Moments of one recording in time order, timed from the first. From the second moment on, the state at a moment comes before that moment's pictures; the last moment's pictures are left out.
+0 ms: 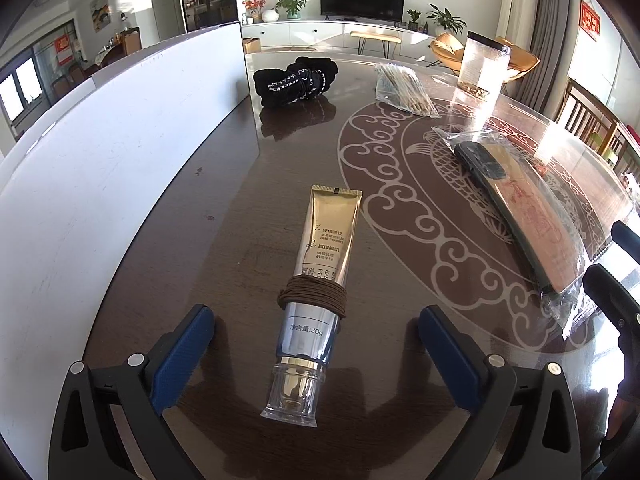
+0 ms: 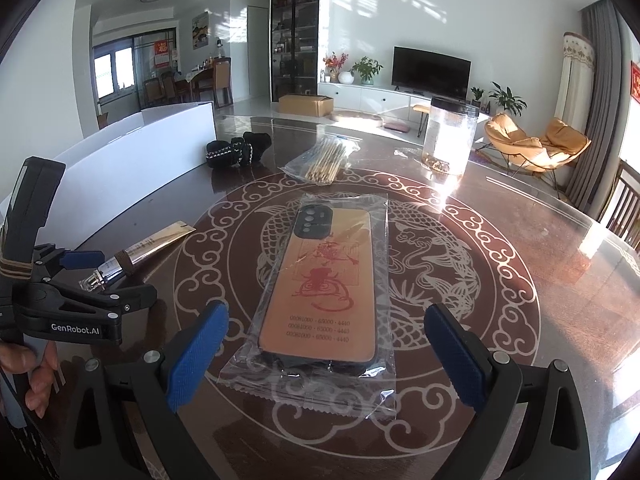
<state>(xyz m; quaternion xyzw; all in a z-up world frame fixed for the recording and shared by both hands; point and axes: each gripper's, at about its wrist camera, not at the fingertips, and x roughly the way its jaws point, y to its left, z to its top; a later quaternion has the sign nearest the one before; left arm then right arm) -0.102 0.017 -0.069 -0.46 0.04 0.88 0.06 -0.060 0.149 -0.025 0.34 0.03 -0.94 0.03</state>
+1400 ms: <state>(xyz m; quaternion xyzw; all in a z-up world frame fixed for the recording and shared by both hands) -0.102 0.017 -0.069 -0.46 0.04 0.88 0.06 -0.087 0.157 -0.029 0.37 -0.02 -0.93 0.07</state>
